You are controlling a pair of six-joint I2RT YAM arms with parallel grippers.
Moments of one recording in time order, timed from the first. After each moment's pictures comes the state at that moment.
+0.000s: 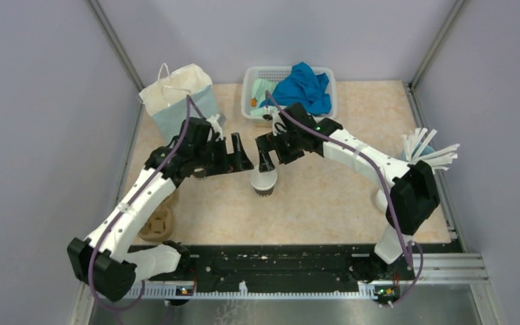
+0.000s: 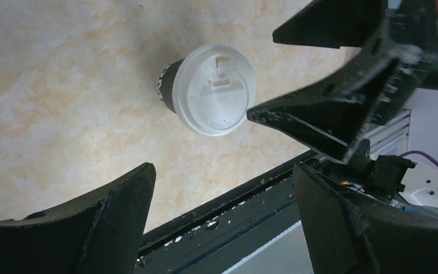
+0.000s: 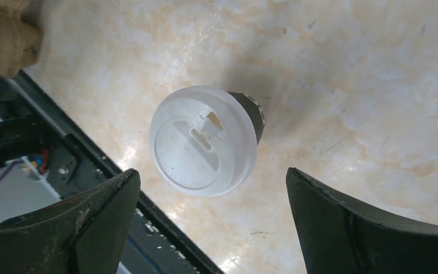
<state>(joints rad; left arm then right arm) -0.47 1.22 1.18 -0.76 0.29 -0.56 0.70 1.69 1.43 -0.64 -0.32 0.28</state>
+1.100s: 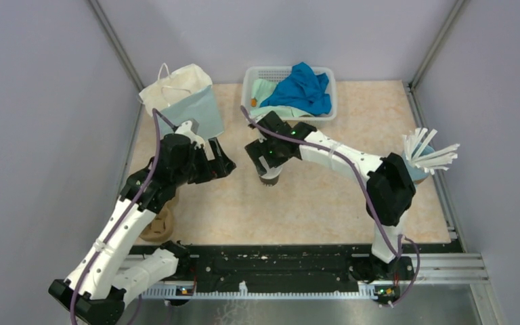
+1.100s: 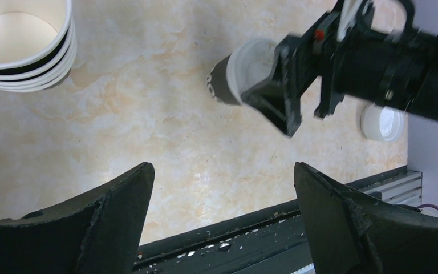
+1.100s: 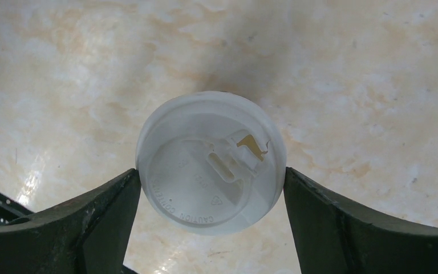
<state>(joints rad) -0.47 0.89 1.07 -0.79 0.03 -0.63 0.87 1.87 1.61 -0.76 0.08 0.17</state>
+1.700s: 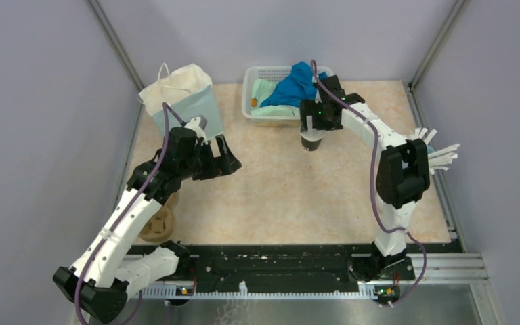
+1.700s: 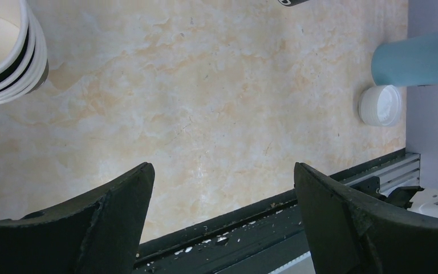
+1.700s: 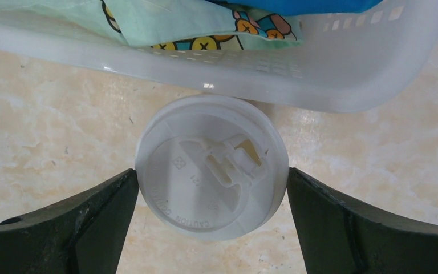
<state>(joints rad) -0.47 0.97 1.10 -0.78 0.10 -0.61 0.37 1.92 1.64 -0.66 0.02 0.23</state>
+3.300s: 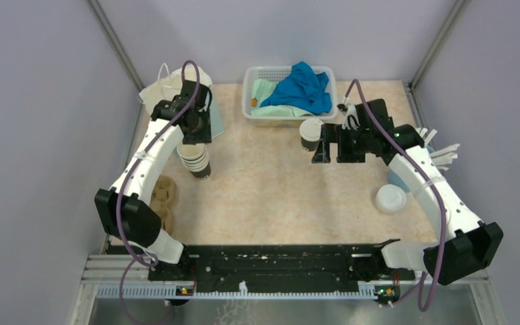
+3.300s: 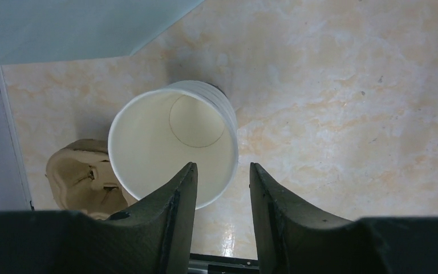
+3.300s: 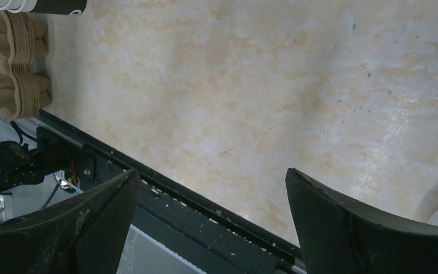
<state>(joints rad) -0.29 1.54 1.60 -1.08 -0.23 -0.31 0.36 1.26 1.30 -0.93 -0.32 0.32</state>
